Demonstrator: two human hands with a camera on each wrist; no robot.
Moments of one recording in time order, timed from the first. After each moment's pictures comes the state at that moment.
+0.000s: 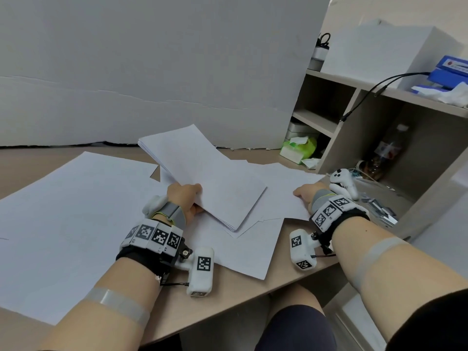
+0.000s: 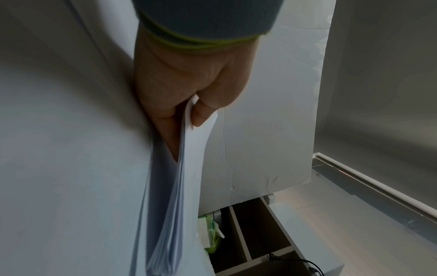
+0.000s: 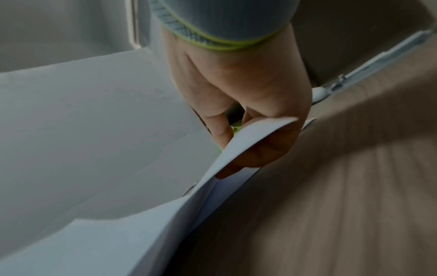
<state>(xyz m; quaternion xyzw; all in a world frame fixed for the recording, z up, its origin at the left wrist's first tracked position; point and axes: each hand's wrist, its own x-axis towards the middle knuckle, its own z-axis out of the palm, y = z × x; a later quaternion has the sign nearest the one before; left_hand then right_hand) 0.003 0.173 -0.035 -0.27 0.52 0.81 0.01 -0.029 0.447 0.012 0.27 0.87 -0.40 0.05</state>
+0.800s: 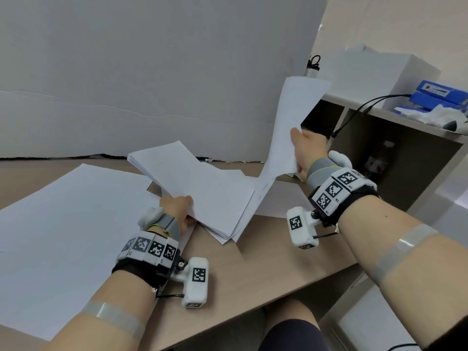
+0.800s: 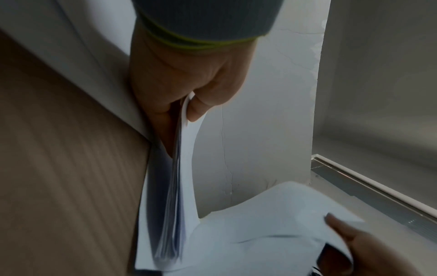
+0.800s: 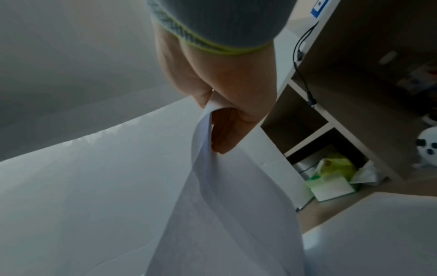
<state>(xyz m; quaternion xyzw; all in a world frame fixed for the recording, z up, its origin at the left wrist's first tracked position) -0.001 0.164 -0.042 -0.24 0.56 0.79 -0.02 -0.033 0.396 0.110 0.08 0.77 -0.60 -0.21</state>
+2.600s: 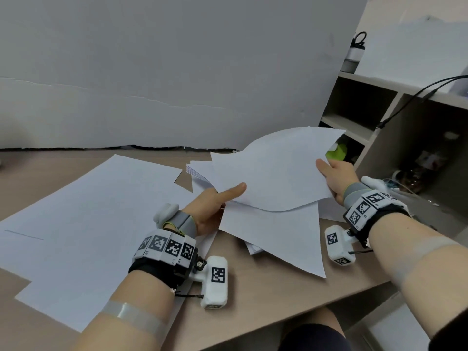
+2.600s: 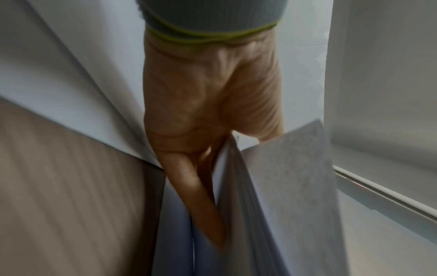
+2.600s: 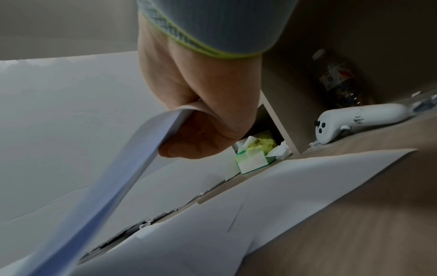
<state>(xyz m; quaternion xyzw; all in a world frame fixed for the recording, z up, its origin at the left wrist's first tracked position) 0.017 0.157 -0.032 0.01 0.57 0.81 0.16 -0.083 0.447 0.024 0.07 0.84 -0.53 -0.11</state>
